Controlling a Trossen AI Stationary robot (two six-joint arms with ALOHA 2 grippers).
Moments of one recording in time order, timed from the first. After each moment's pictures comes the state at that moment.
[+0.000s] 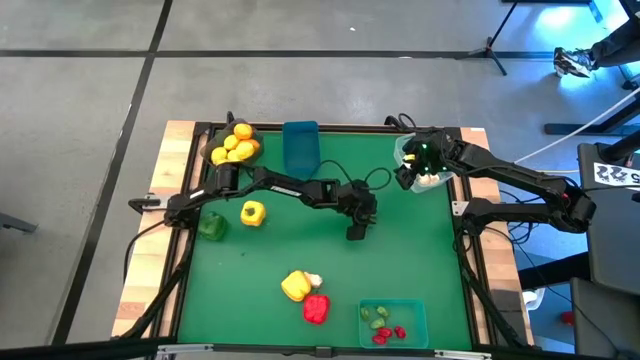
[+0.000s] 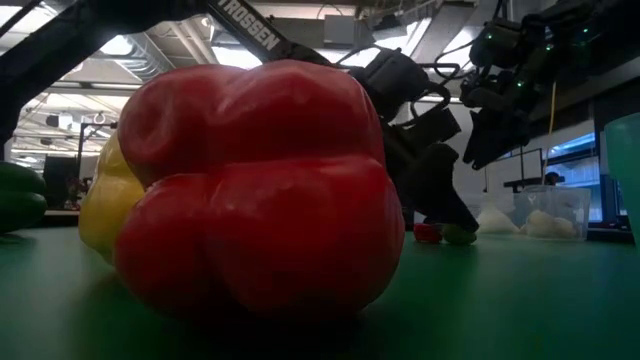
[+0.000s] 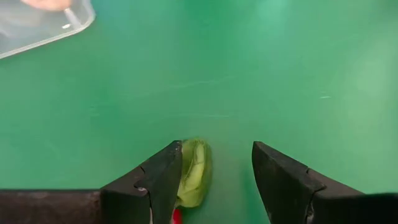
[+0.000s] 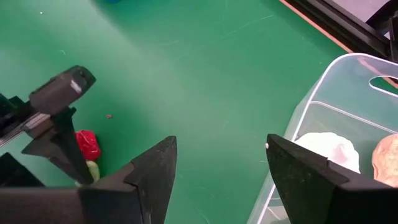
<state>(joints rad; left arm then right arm) 0.09 2.35 1.65 0.01 0.10 0.16 -0.62 1.02 0.71 -0.58 -0.05 0.12</state>
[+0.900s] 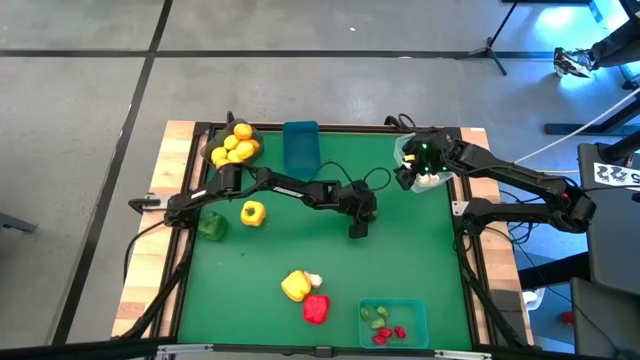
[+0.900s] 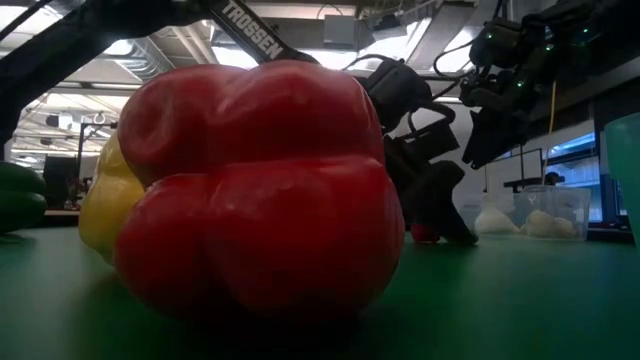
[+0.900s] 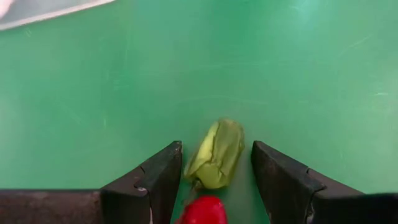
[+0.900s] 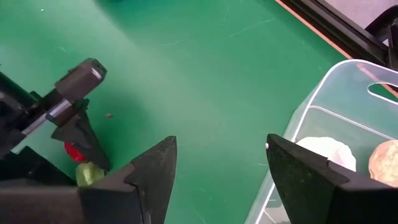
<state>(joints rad) 0.09 2.39 1.66 0.01 0.01 0.08 -0.62 1.02 0.71 -0.57 -0.05 0.10</state>
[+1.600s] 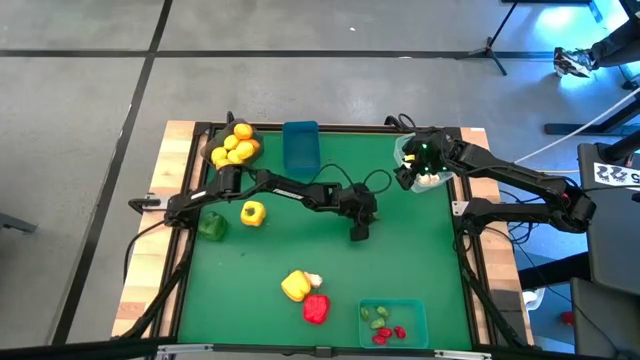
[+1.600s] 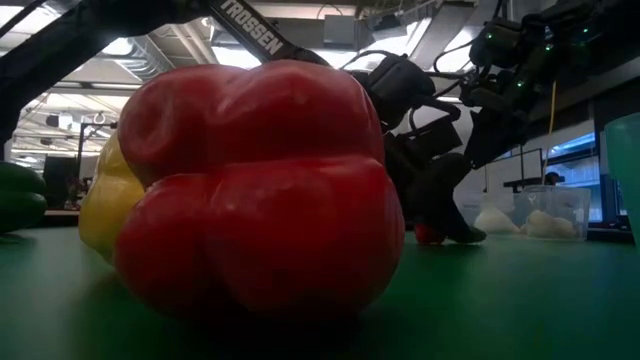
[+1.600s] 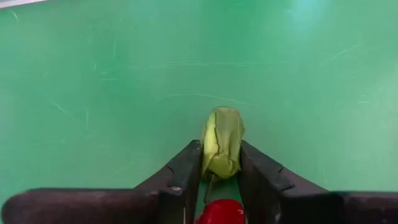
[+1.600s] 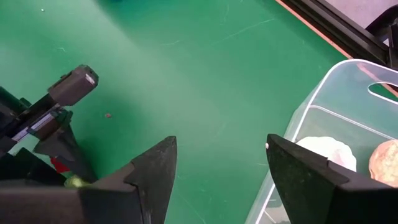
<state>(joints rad) 0.07 2.38 1.67 -0.01 0.01 0.00 -0.62 1.02 0.71 -0.57 -0.05 0.10</state>
